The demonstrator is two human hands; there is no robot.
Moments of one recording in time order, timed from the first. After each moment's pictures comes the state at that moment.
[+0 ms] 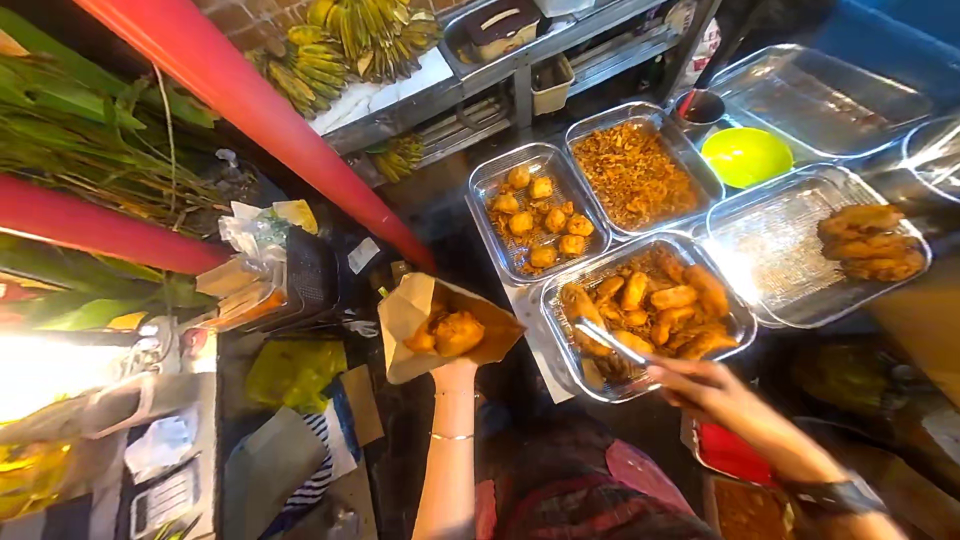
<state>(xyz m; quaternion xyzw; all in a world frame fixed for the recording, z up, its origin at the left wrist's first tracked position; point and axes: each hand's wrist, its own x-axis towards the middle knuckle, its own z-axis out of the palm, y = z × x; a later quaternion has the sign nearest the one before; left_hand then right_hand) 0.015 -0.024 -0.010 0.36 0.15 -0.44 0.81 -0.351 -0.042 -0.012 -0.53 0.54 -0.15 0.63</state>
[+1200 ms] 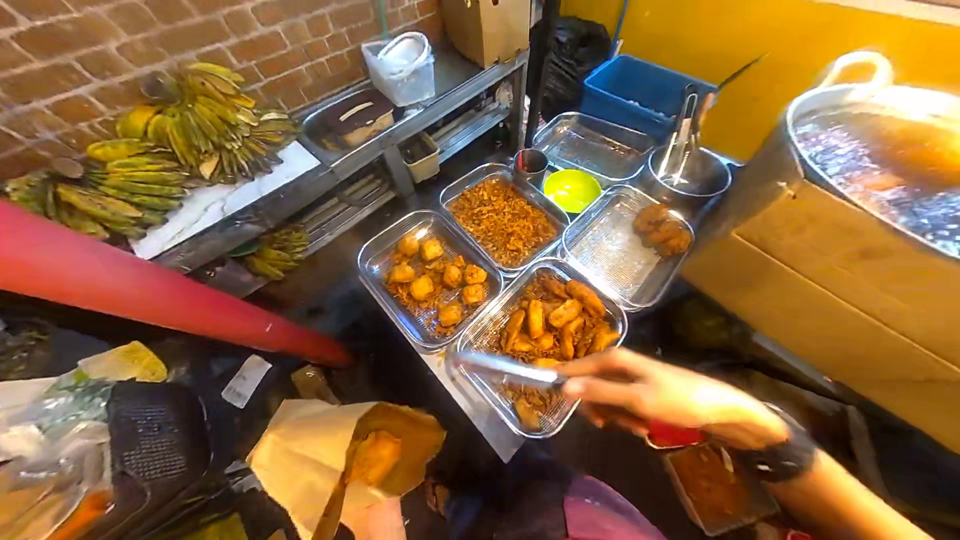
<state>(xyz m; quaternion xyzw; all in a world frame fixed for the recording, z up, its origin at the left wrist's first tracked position) 0.010 0.001 -0.020 0.41 -0.03 -0.40 0.82 -0.337 -0.063 0.131 -0.60 0.46 -0.12 0.65</state>
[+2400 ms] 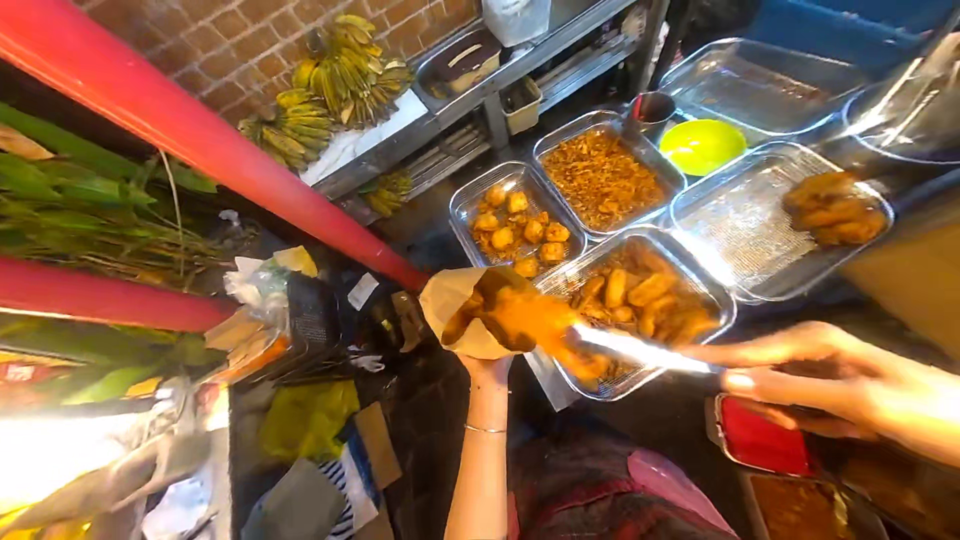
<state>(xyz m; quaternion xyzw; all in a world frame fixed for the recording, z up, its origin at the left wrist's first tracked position) -0.048 -0.055 -0.015 0.35 0.10 -0.56 0.74 -0.387 -0.056 0.148 -0.62 0.40 -0.15 0.66</state>
